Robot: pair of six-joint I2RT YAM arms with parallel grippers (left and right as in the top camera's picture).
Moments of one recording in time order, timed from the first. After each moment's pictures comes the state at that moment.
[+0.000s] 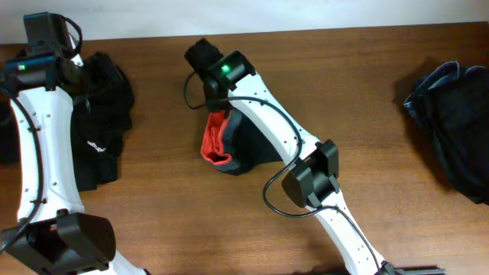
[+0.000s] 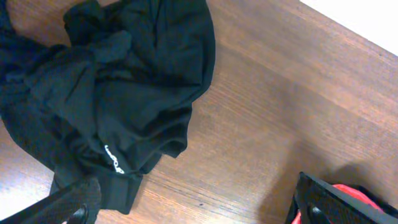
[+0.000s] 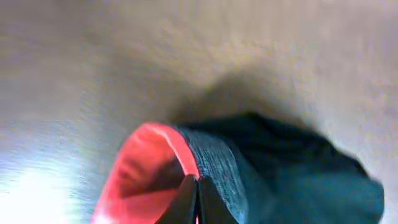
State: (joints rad) left arm 0.17 1.82 1.94 -1.16 -0.03 -0.31; right arm 0.64 2.58 2.70 -1.38 0.21 0.45
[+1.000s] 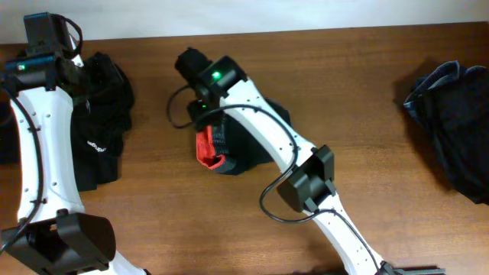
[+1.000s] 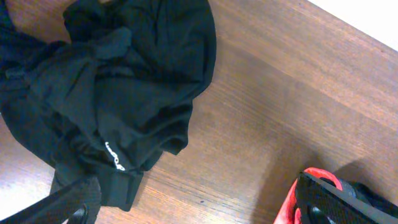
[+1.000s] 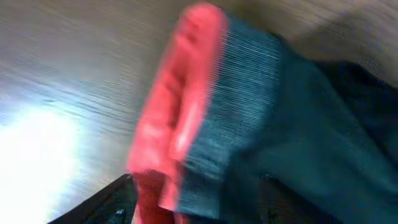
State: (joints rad) left arm 0.17 1.82 1.94 -1.18 -0.03 -0.31; right arm 0.68 2.57 2.73 -1.51 -0.03 0.32
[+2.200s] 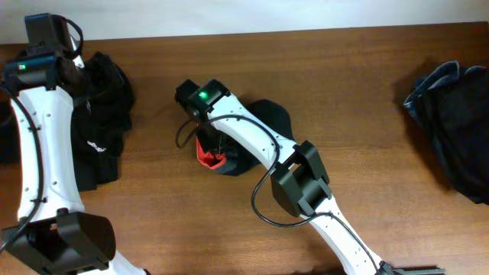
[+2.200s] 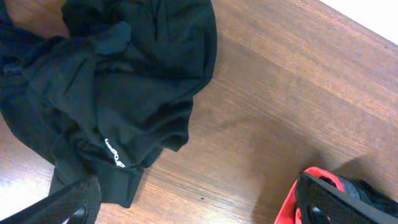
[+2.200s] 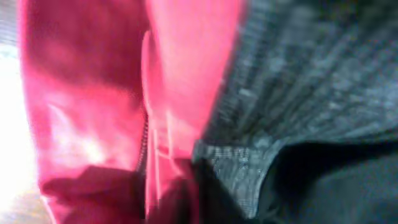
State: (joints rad) left arm 0.17 1.83 1.94 -1.19 -0.03 -0.31; right arm 0.74 2.57 2.44 -1.48 0.02 0.39
